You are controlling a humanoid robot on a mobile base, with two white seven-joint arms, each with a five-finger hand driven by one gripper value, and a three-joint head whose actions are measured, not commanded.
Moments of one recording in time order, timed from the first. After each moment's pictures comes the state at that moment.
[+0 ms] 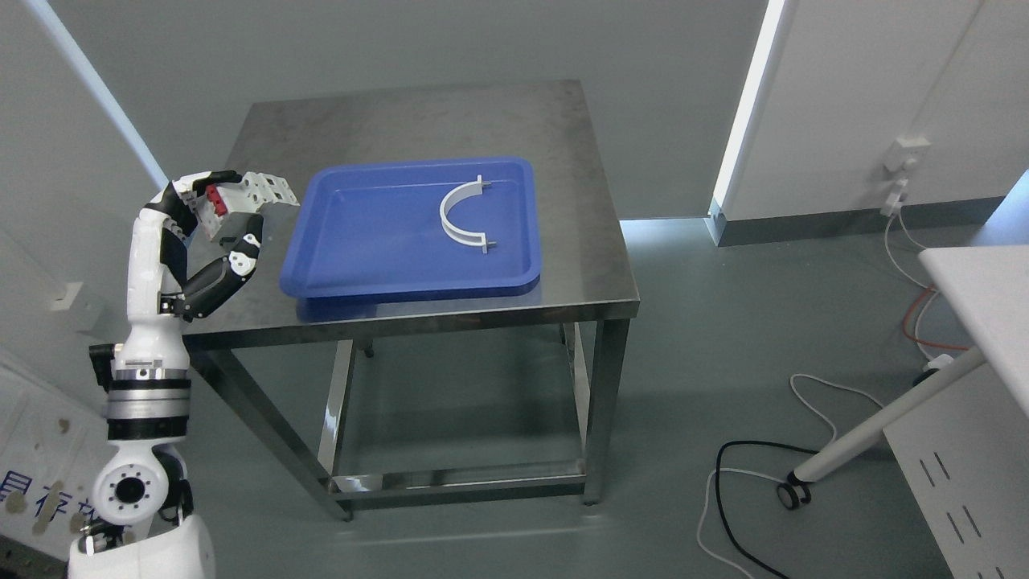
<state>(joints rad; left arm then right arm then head) -0.44 0.01 0.32 -1.58 -0.16 -0.33 -0.26 0.09 0.00 0.00 -0.24 0.07 0.05 -0.14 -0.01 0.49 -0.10</state>
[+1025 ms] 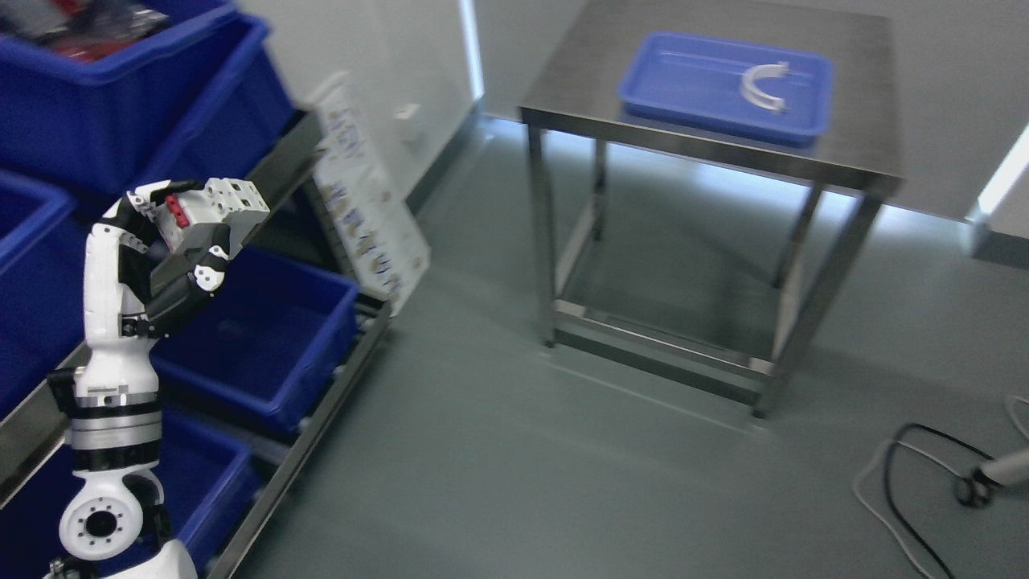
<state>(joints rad) -0.42 0.00 0.36 -1.68 -0.14 -0.35 -0.26 0.09 0.00 0.00 -0.24 0.07 0.05 -0.13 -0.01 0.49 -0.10</state>
